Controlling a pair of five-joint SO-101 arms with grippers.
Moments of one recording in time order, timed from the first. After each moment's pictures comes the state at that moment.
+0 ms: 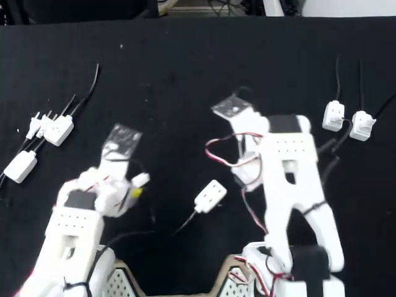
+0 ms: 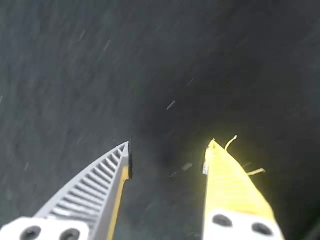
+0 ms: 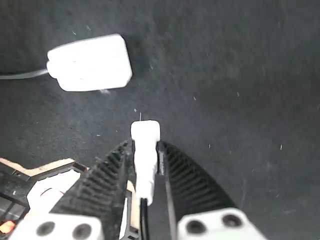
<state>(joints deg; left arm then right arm) 1.1 -55.9 75.4 48.6 -19.0 -3.3 -17.4 29.9 89.1 33.1</state>
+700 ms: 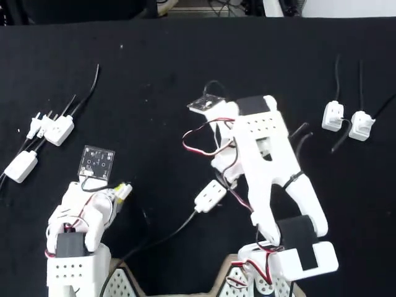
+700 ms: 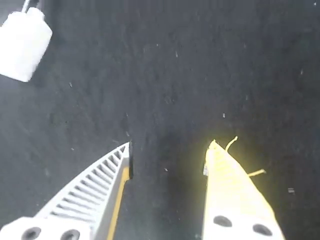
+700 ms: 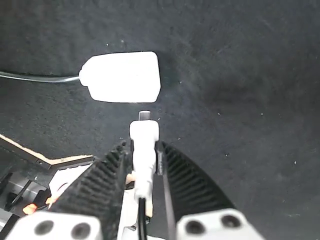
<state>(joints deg) -8.4 -103.6 96.0 60.1 -18.2 -12.0 -5.1 18.6 95.4 26.3</state>
